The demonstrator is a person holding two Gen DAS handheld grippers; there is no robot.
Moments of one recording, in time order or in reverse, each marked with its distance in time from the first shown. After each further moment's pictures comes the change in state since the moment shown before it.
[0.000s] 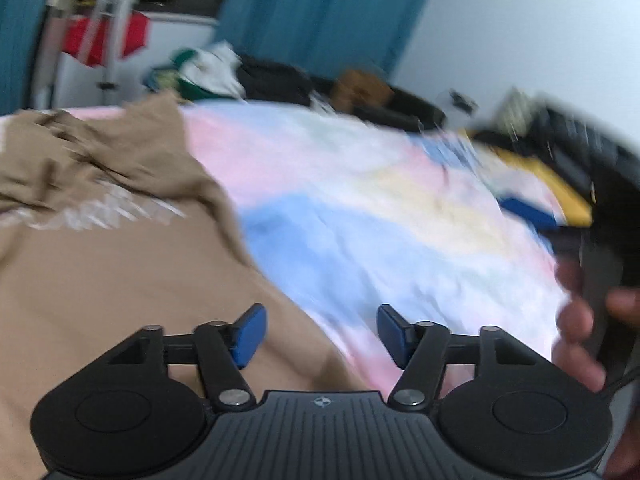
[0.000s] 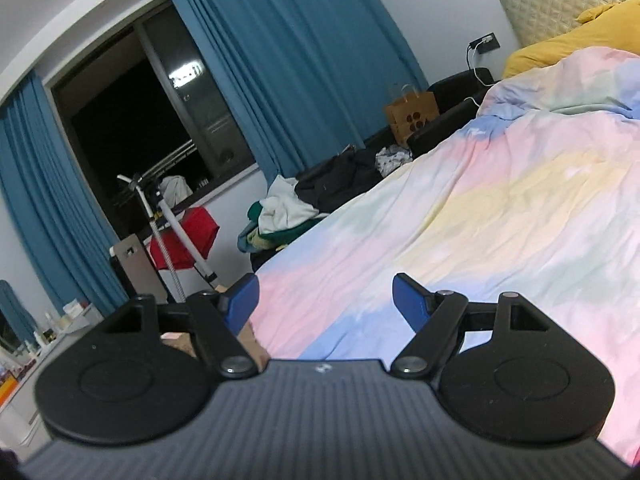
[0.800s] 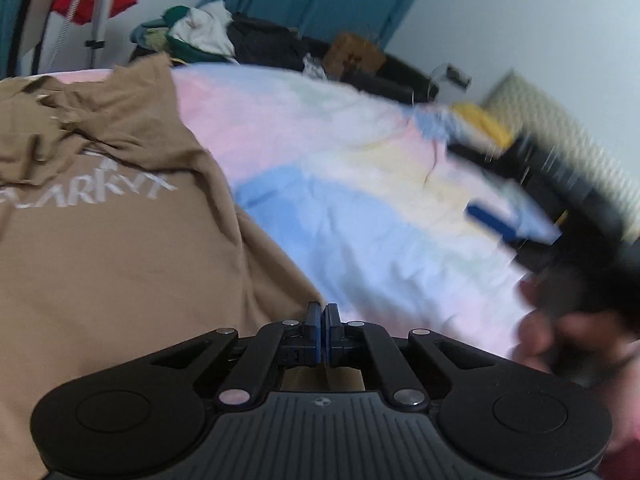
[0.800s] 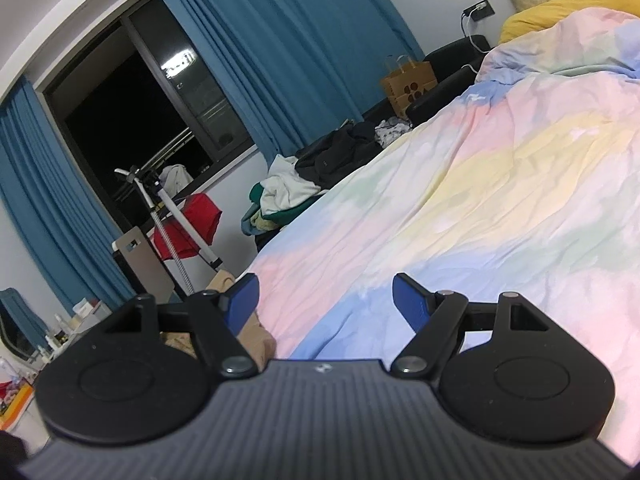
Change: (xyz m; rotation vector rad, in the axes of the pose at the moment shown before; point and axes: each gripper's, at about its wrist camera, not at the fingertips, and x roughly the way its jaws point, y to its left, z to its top) left arm -0.030 0.040 0.027 -0.116 0.075 -0.092; right arm 0.012 -0.010 -0.007 0.057 0.077 0.024
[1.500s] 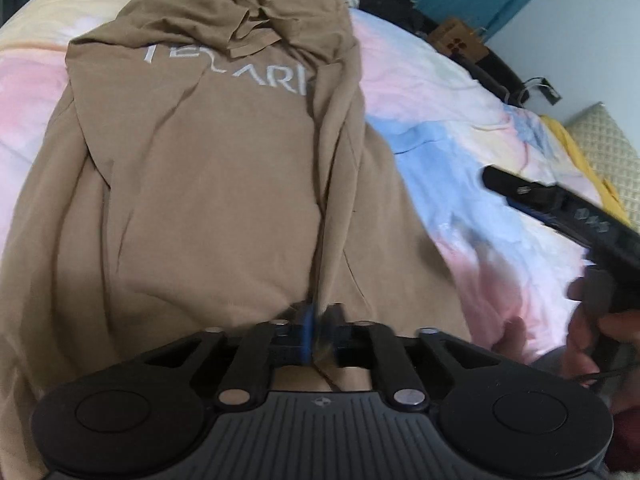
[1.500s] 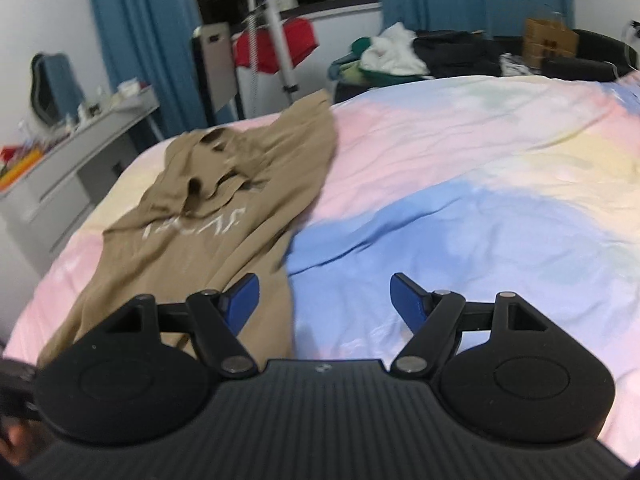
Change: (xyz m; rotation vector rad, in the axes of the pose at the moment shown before) left arm -0.043 0.125 -0.047 -0.220 0.143 0.138; right arm 0.032 0.095 -0.075 -0.513 0.431 0.130
